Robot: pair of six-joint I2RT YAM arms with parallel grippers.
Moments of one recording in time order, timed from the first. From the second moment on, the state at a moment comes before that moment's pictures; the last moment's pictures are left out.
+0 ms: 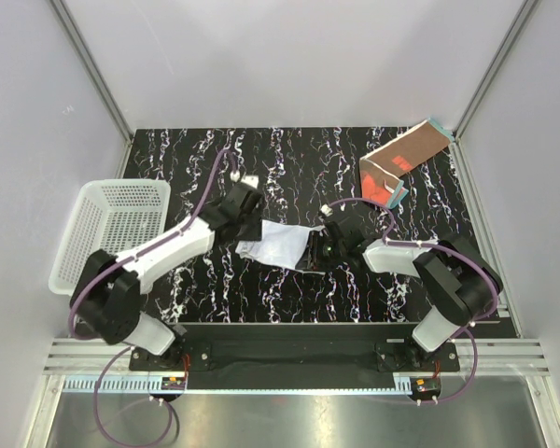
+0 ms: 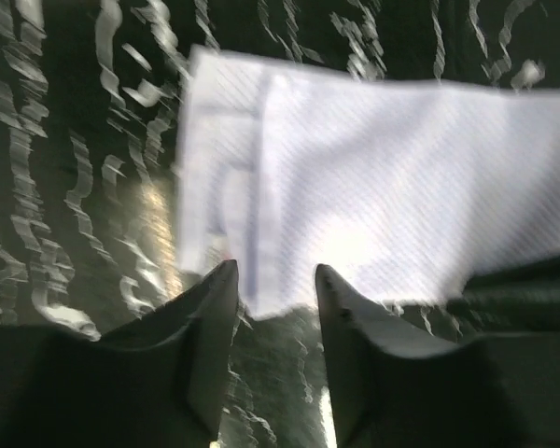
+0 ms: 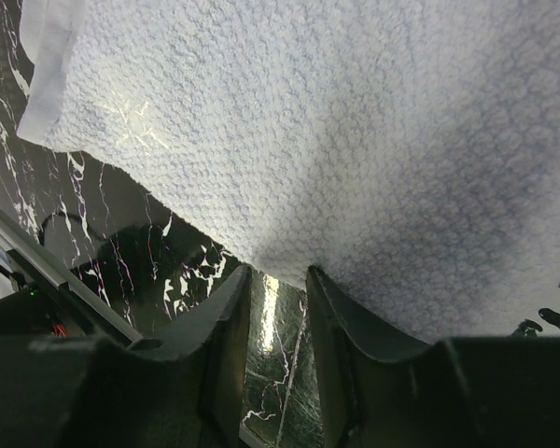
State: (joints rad) left arm -0.63 1.50 1.09 -0.53 -0.22 -0.49; right arm 0.65 1.64 0.70 0.09 -0.29 0.75
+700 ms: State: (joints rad) left arm -0.59 1.68 0.92 -0.24 0.01 -0.63; right arm 0.65 1.65 0.70 0.12 -0.30 0.76
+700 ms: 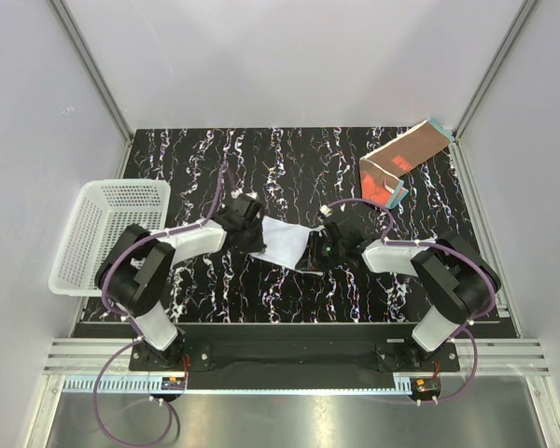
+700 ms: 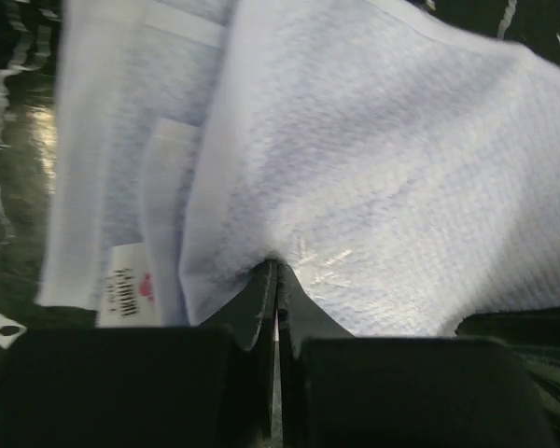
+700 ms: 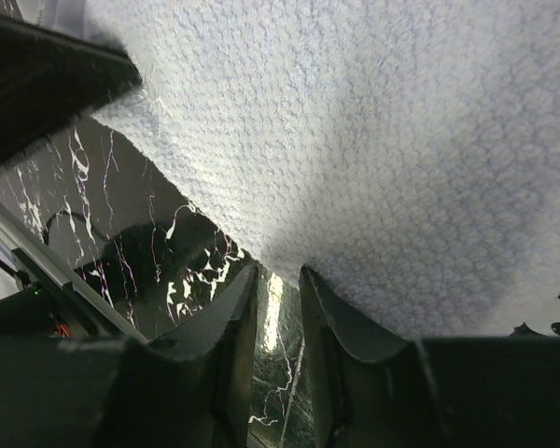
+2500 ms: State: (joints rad) left arm -1.06 1.57 1.16 -0.32 -0.41 -0.51; right arm 0.68 0.55 0.68 -0.64 0.33 0.87
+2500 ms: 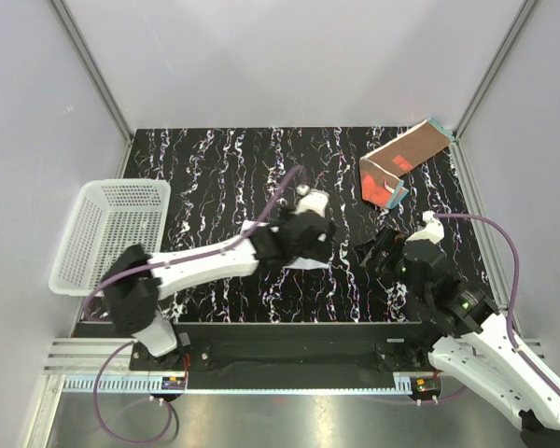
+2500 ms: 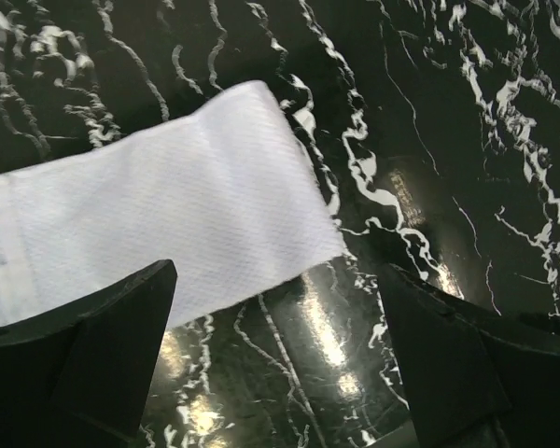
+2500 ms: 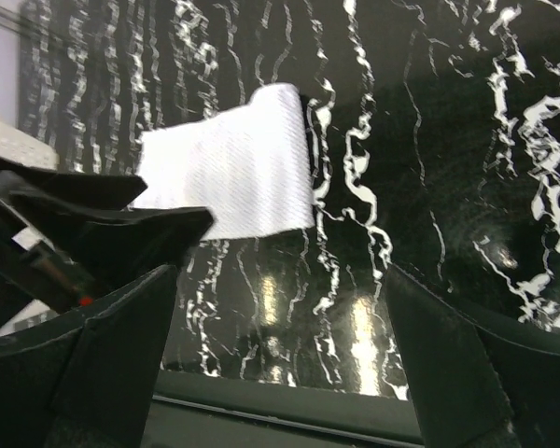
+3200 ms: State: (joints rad) left arm -1.20 2.04 1.55 -0.60 -0.56 -0.55; right arm 0.67 0.55 0.70 -0.80 0.39 0.84
